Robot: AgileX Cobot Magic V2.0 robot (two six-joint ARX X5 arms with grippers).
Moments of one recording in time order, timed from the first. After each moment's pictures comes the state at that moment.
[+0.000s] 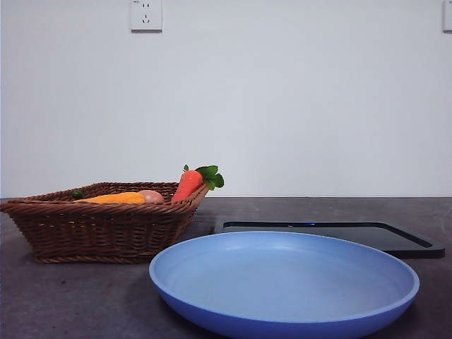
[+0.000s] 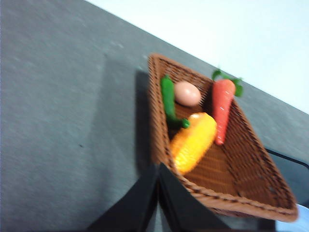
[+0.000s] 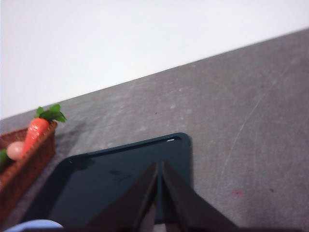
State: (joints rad) left arm 0.05 0.01 0.07 -0.27 0.27 -0.45; right arm -0.02 0.00 0.05 -0.11 -0.20 0.38
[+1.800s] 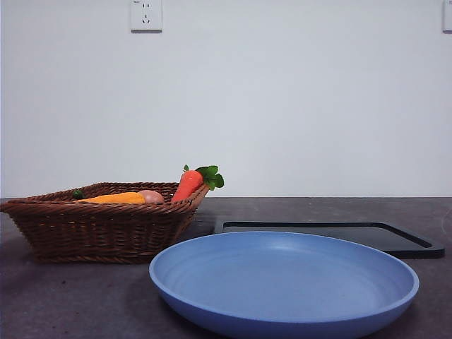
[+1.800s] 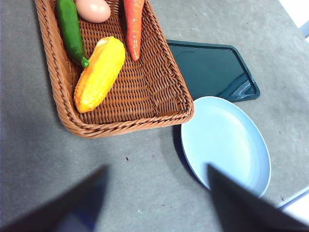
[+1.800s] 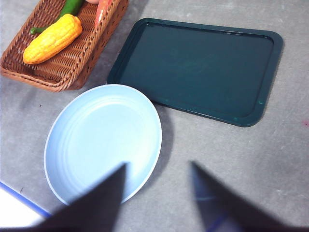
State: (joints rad) left arm 0.02 0.52 0.72 -0.88 0.57 -0.09; right arm 0.07 0.70 0.85 -0.94 -0.47 0.00
